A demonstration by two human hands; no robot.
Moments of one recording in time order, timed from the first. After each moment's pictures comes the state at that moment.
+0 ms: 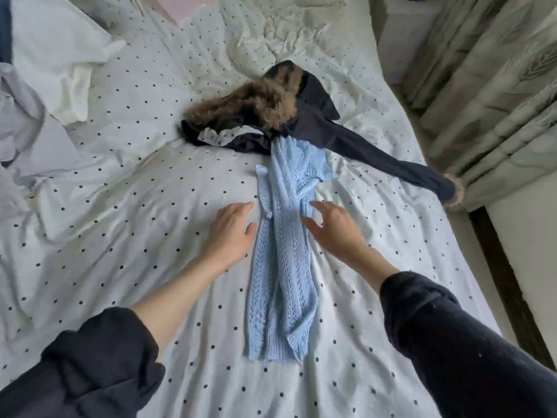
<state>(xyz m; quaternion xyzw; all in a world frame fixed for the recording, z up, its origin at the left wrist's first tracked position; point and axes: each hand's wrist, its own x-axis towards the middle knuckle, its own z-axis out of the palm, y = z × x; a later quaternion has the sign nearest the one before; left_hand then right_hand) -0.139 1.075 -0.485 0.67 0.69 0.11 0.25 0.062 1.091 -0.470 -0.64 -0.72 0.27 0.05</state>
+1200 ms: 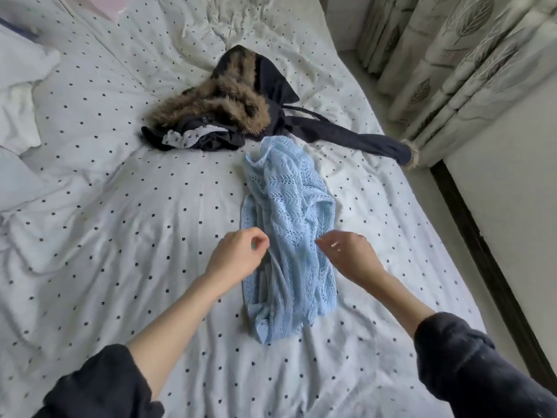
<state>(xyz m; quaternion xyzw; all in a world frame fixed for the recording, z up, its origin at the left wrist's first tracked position) -0.110 1.043 -0.442 0.70 0.61 0.05 0.37 0.101 1.007 -0.445 -0.73 -0.59 0.33 0.07</state>
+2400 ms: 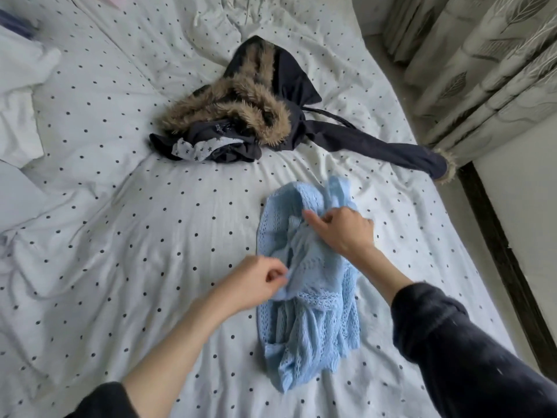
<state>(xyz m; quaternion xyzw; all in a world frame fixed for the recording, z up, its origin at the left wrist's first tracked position) -0.121 1.084 -0.447 0.70 0.51 -0.03 0.49 0.066 1.126 -0.457 -0.77 -0.56 0.31 -0.02</state>
